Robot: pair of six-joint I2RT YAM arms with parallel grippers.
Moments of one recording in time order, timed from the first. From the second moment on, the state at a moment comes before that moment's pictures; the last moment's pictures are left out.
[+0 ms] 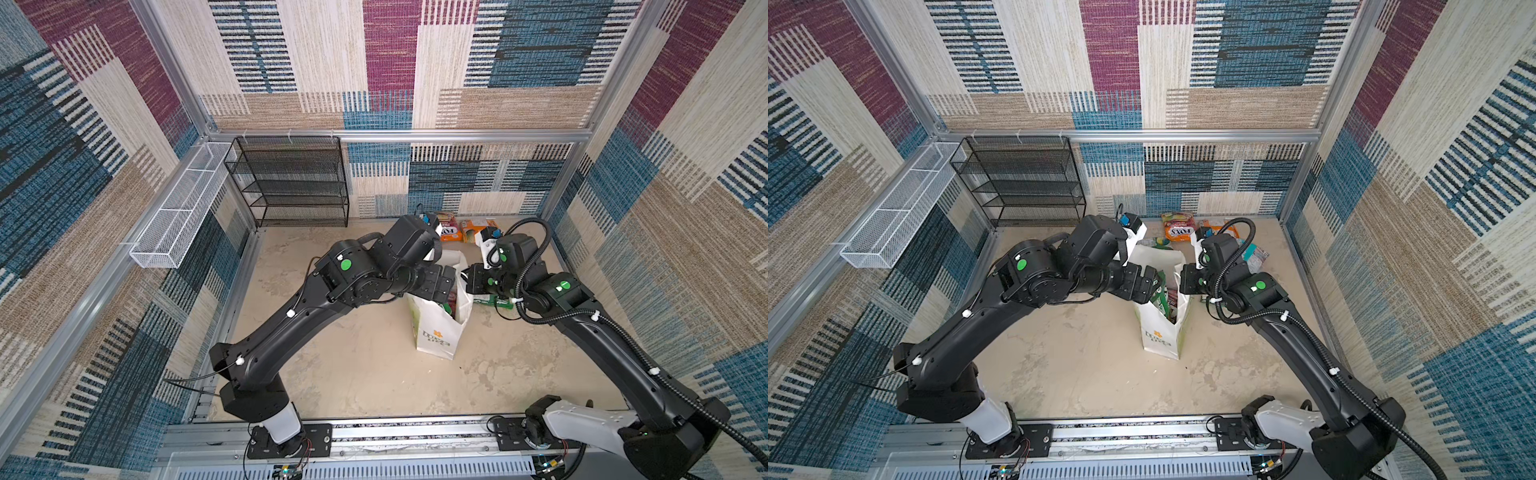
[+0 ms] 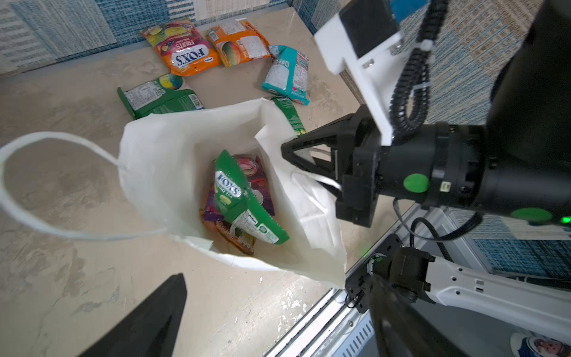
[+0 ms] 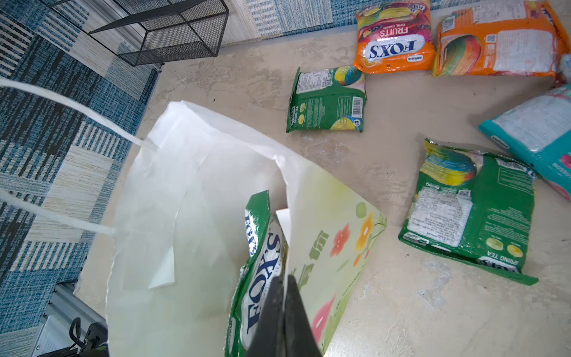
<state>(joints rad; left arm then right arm) -1.02 1.62 2.11 -1.24 -0.16 -0.47 0.48 1.16 1.22 -0.75 -0.08 0.42</state>
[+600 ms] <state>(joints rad) -0.81 1.32 1.54 -0.99 0.01 -0.61 0.48 1.12 1.18 -0.71 -0.08 0.42</state>
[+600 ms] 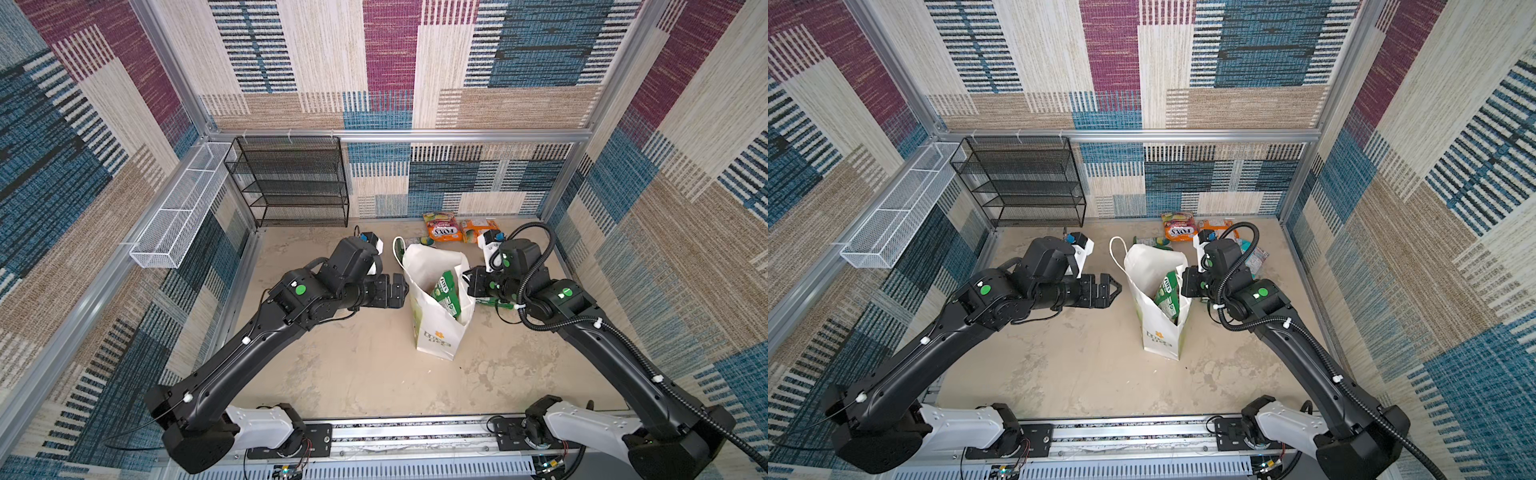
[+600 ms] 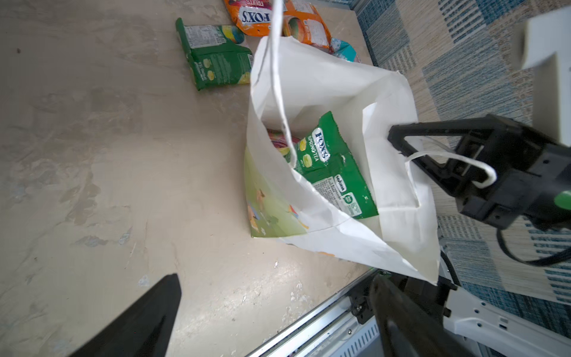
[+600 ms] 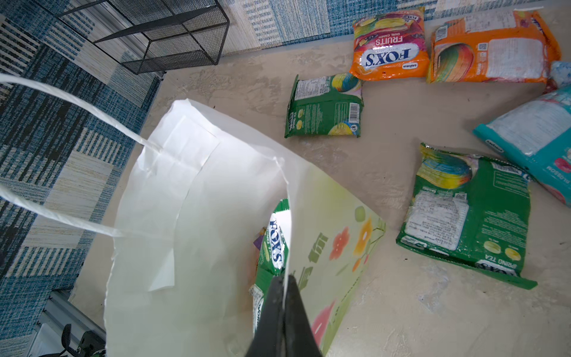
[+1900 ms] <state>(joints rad) -0.77 1.72 1.82 -1.02 -0.08 -0.71 0.48 1.09 1.15 -0.69 -0.09 0.42</state>
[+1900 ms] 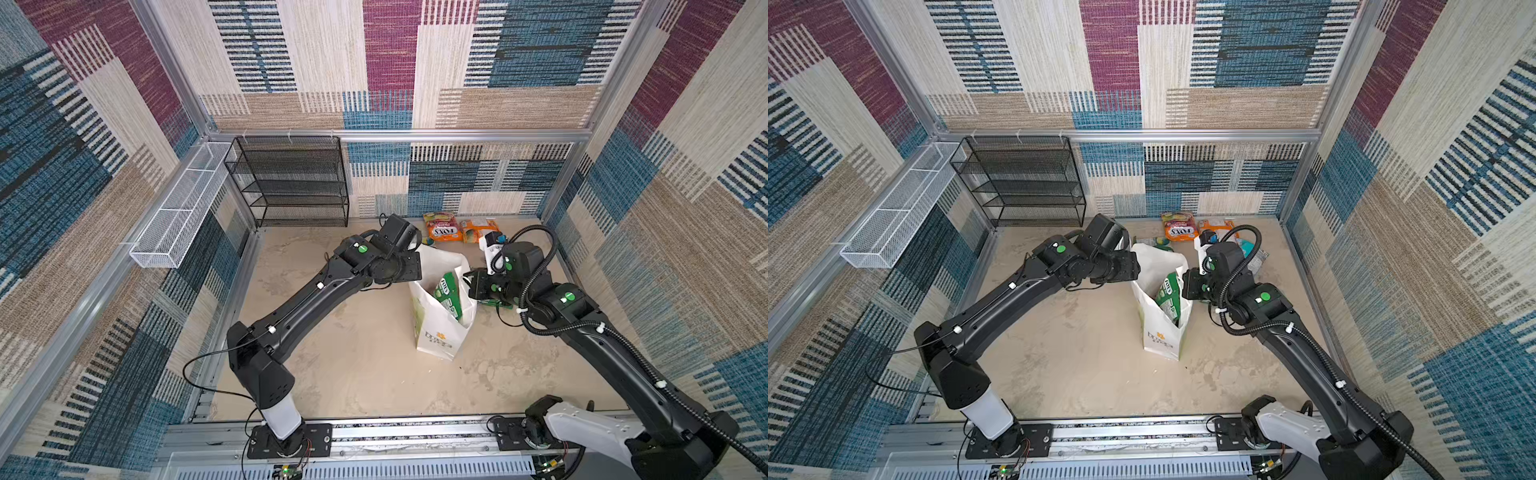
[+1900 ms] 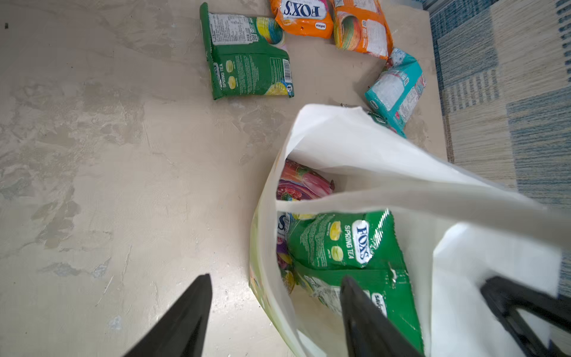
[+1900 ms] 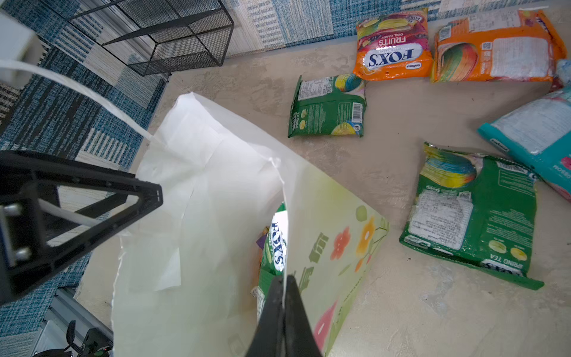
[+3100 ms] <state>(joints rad) -0.49 1.39 1.59 -1.09 0.07 -0.59 0.66 1.62 1.66 -0.64 -0.21 0.49</state>
